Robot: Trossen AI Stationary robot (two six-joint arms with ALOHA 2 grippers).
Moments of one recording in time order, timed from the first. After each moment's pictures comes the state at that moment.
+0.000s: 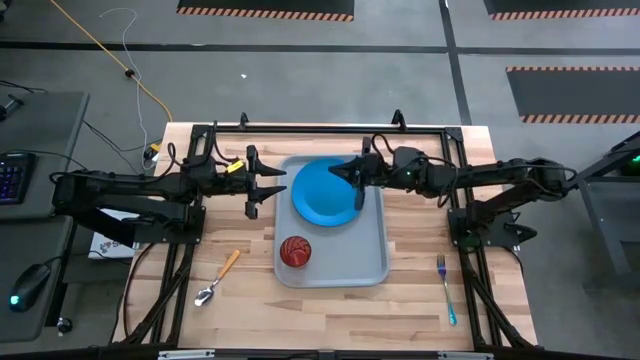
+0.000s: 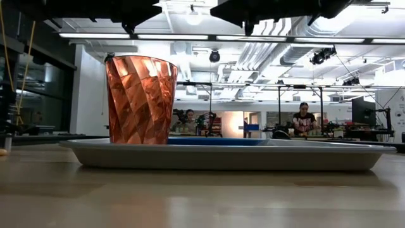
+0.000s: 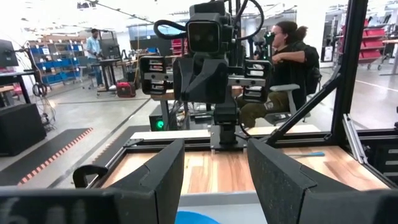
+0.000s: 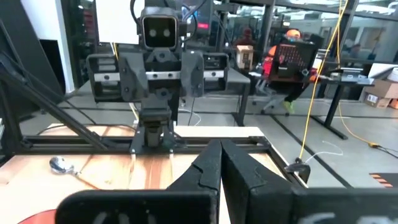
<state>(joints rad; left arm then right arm) 0.14 0.89 0.48 0.47 0.07 0.08 -0.13 1.35 0.84 0.51 0.00 -0.11</state>
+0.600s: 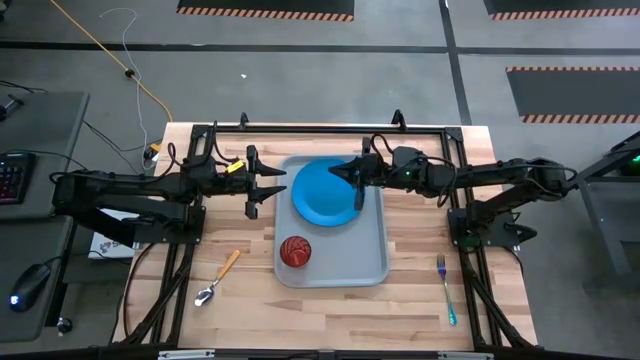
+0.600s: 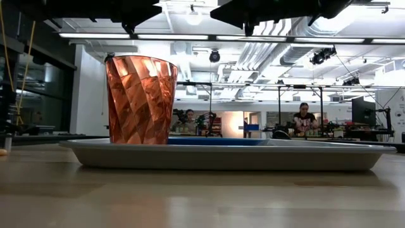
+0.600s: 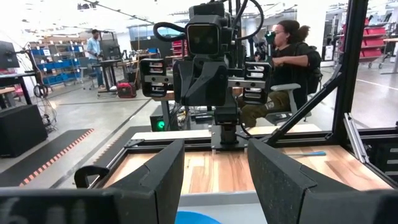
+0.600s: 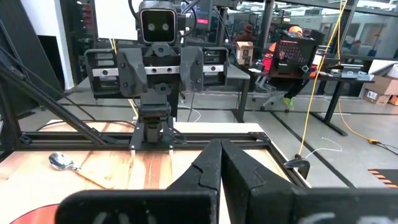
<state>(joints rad) 0.14 0.89 0.48 0.47 0.07 0.09 -0.13 1.35 0.84 0.50 0.00 -0.11</state>
